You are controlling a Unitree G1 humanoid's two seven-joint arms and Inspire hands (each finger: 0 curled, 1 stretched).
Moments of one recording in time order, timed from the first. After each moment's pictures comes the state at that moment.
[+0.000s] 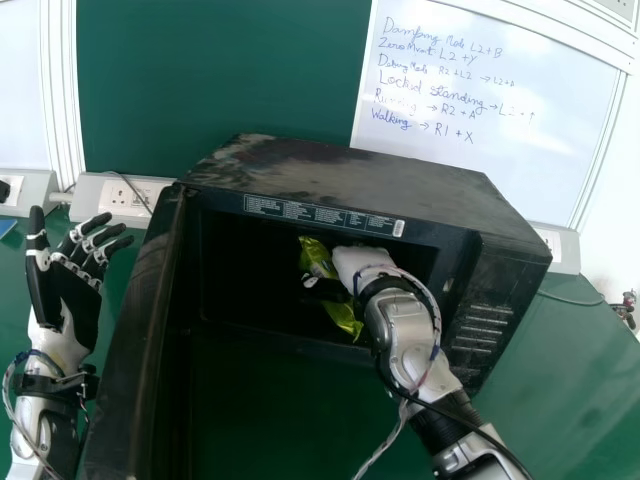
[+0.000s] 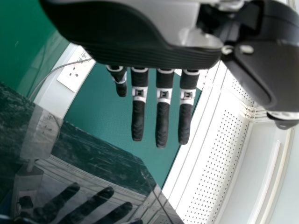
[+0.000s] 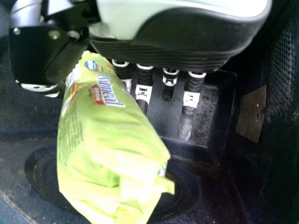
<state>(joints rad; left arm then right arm) 0.02 0.08 0.33 -0.50 -0.49 0.17 0.00 -0.89 -0.29 0.48 0.50 -1.06 0.29 0.37</state>
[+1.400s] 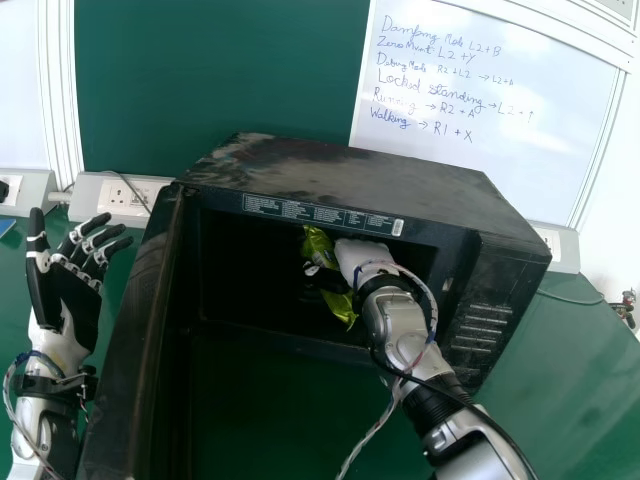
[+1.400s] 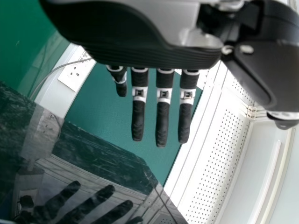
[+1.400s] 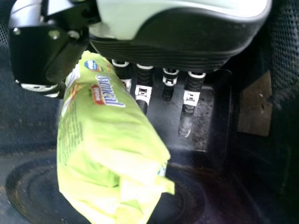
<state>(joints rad) 0.02 0.08 0.33 -0.48 -0.49 0.15 -0.01 -0.99 -0.26 0.52 0.77 -0.93 0.26 0.13</state>
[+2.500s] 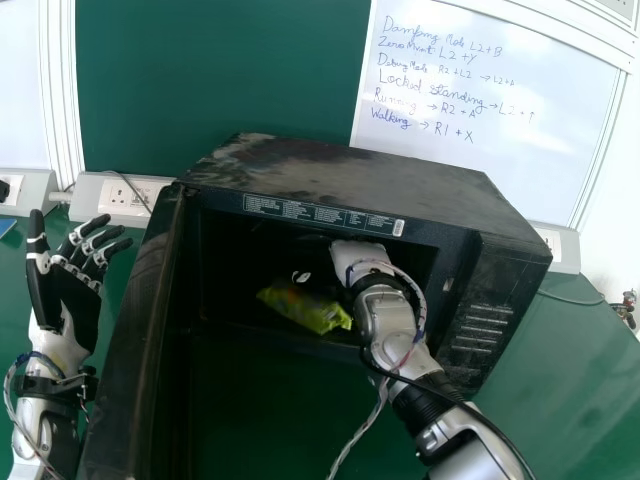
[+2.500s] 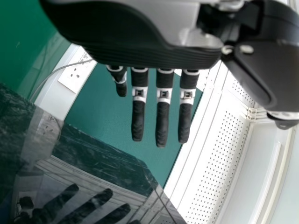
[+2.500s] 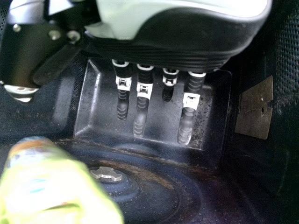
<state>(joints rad) 0.02 0.08 0.33 -0.47 -0.49 0.14 -0.02 -1.01 -0.24 0.59 0.76 -0.95 0.35 0.17</state>
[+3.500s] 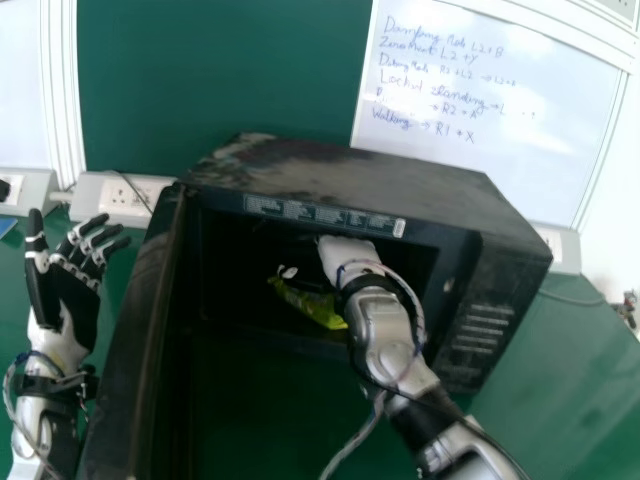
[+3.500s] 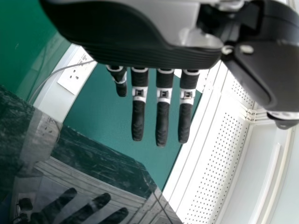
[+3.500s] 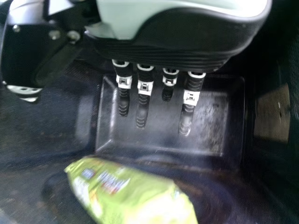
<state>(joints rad) 0.02 0.08 0.33 -0.47 -0.49 0.14 -0.01 -0.88 -0.27 0.57 0.45 -0.93 0.42 0.25</state>
